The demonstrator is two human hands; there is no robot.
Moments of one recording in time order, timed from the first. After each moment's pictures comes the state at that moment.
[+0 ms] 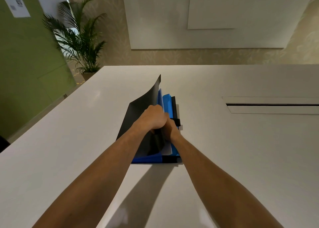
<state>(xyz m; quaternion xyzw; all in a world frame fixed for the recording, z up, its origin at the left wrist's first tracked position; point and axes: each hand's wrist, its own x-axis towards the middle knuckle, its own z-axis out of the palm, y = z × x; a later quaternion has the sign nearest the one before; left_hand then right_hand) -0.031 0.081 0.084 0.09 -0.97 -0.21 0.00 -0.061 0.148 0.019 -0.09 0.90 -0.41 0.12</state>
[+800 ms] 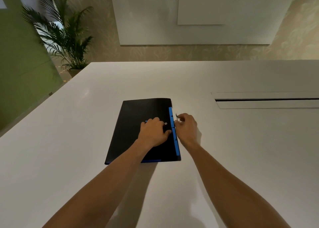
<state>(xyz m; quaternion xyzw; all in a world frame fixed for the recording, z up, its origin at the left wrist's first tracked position) -0.040 0.101 -0.007 -0.04 -0.99 -0.09 0.07 -0.069 0.241 -0.029 -0.01 0.89 -0.42 -0.15</state>
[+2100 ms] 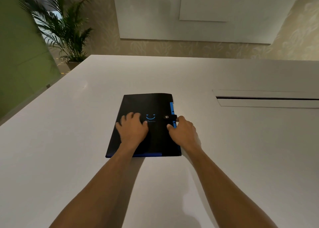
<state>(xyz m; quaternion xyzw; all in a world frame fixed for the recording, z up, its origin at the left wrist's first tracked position) -0.011 0.053 -0.012 0.18 -0.96 -0.18 0.15 -0.032 0.235 -0.010 -0.02 0.94 -0.33 -0.01</state>
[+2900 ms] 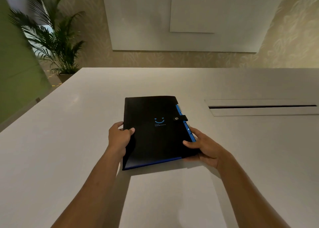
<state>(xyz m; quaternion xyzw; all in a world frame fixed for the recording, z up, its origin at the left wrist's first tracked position) -0.033 0.035 0.005 0.29 -0.65 -0.70 0.11 -0.035 0.323 0.016 0.00 0.60 -0.75 0.28</state>
